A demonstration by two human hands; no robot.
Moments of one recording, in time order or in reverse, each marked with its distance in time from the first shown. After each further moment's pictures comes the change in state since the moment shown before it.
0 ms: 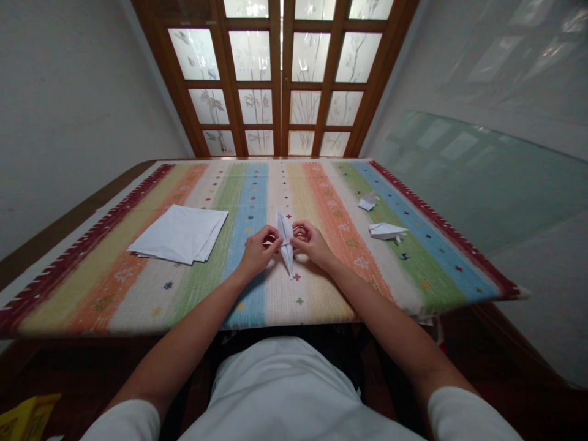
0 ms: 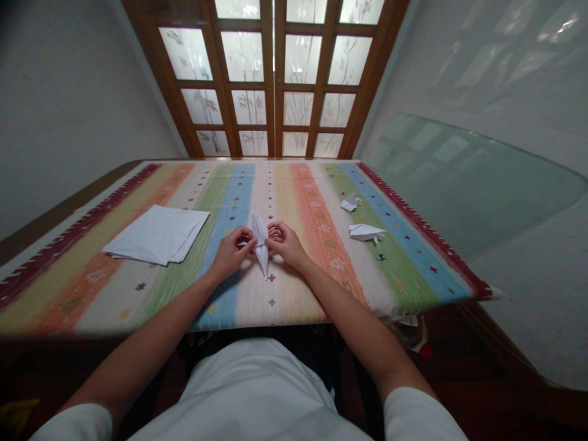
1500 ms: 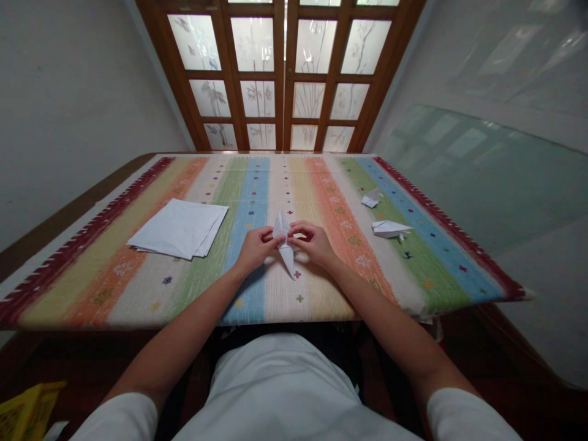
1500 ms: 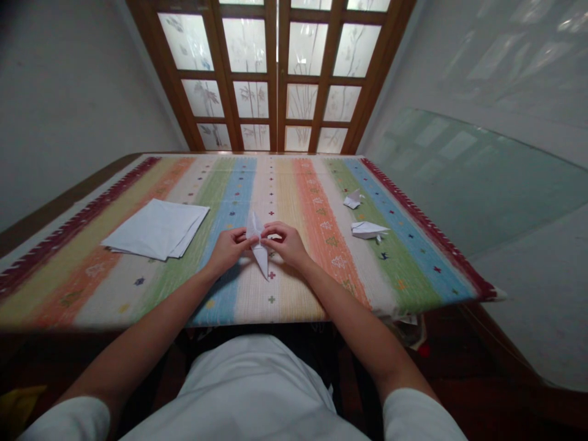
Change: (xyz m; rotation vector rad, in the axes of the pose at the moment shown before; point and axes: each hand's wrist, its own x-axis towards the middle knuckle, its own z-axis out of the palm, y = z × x) left_hand 0.002 0.001 -0.002 -0.203 -0.040 -0.206; right_hand -0.007 -0.004 0.001 -0.154 0.029 -0.206
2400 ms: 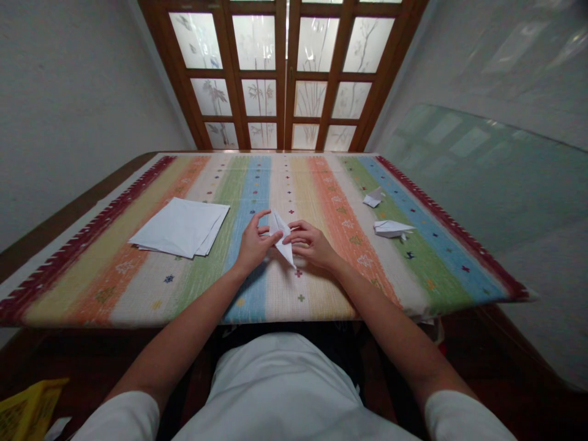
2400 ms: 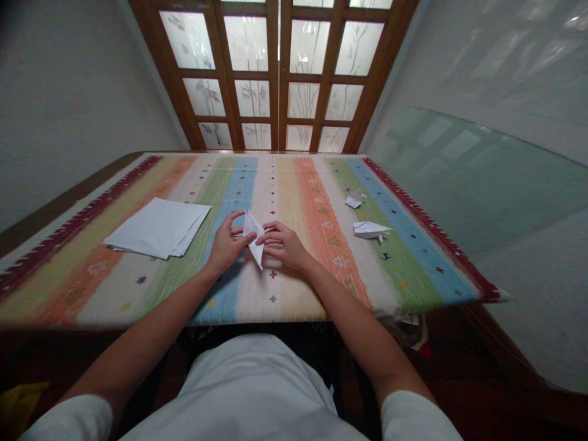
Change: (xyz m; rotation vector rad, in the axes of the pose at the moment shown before) left_hand 0.002 -0.006 -0.003 0.013 0.194 0.050; right_hand -0.005 -0.002 -0.007 -0.194 -0.221 -0.116
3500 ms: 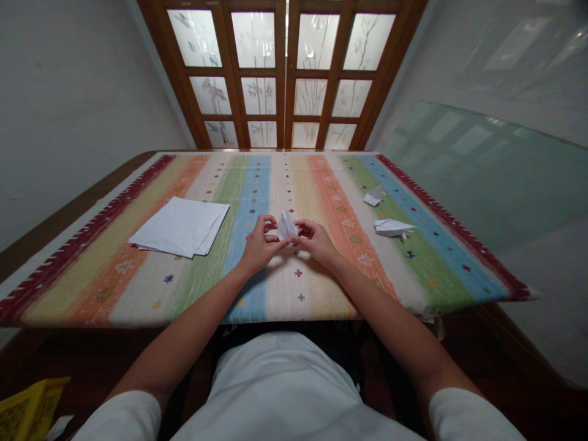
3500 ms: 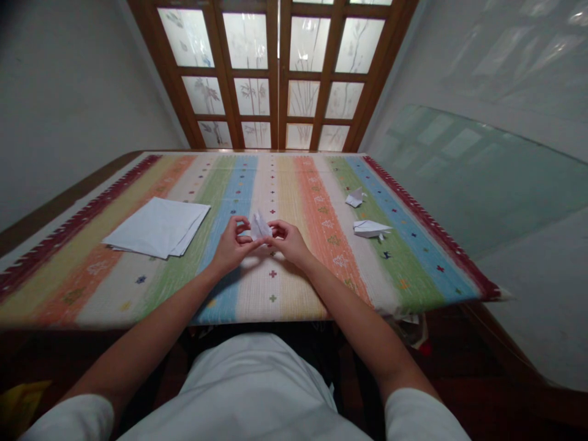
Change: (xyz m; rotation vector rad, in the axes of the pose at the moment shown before) left_hand -0.009 0.008 0.006 0.064 -0.108 0.065; right_hand 0.007 0.003 0.007 0.400 0.184 0.318
